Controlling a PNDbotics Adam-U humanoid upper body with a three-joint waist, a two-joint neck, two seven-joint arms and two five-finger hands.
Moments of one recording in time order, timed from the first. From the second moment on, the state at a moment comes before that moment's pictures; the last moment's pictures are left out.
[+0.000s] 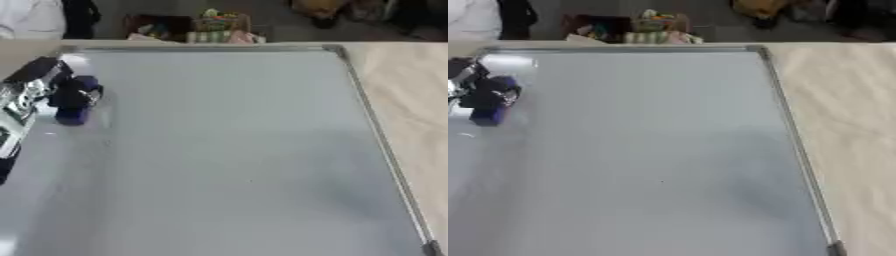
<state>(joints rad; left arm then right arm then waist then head) -1.13 0.53 -0.11 -0.85 -0.80 0.15 -0.25 -0.28 -0.30 -0.24 -1.99 0.11 -0.18 -0.29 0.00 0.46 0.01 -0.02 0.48</state>
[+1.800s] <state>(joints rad) -1.15 0.49 -0.15 -0.86 -0.80 0.10 -0.28 -0.29 -0.30 -0.24 -1.99 0.10 -0.18 -0.30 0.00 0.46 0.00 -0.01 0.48</state>
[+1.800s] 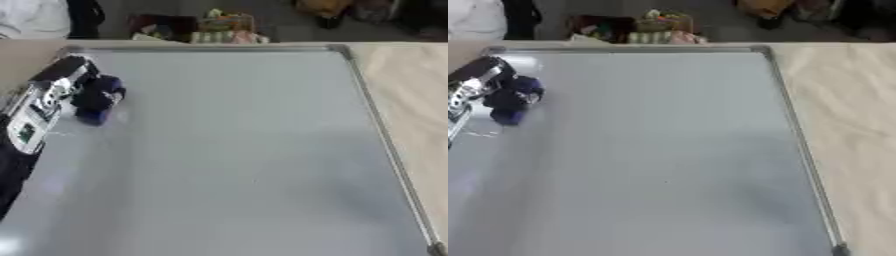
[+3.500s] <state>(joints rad) -1.14 0.55 -0.07 -0.78 -0.95 0.16 -0.16 -0.29 -0.29 -0.25 -1.99 0.10 -0.17 -0.31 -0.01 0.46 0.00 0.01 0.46</state>
